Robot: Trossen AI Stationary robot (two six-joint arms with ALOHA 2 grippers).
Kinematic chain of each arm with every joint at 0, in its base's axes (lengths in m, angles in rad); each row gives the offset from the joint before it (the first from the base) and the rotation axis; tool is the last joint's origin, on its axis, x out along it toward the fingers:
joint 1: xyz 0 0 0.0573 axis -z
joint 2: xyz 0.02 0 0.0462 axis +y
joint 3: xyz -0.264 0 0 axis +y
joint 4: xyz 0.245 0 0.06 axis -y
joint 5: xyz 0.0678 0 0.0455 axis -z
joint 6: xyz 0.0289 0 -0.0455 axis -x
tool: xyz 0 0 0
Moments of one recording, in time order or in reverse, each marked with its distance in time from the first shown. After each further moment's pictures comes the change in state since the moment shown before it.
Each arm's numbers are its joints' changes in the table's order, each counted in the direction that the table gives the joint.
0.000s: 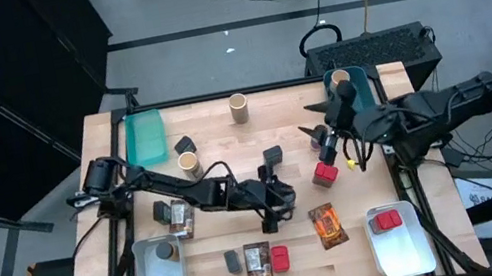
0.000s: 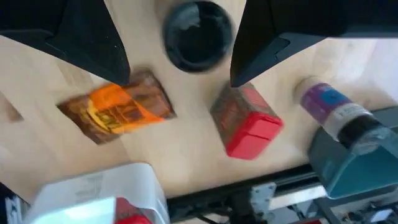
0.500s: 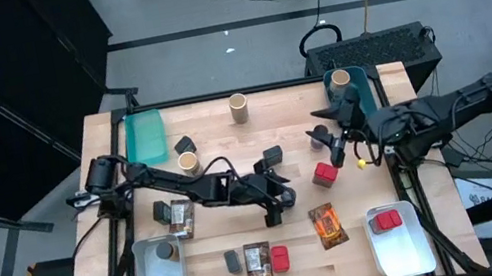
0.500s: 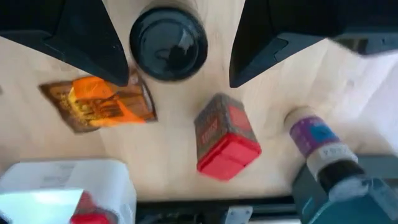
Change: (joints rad) left arm -0.044 0.016 -0.001 -0.002 -0.001 0.181; right arm 0.001 -0.183 0.266 0.186 -0.044 -0.052
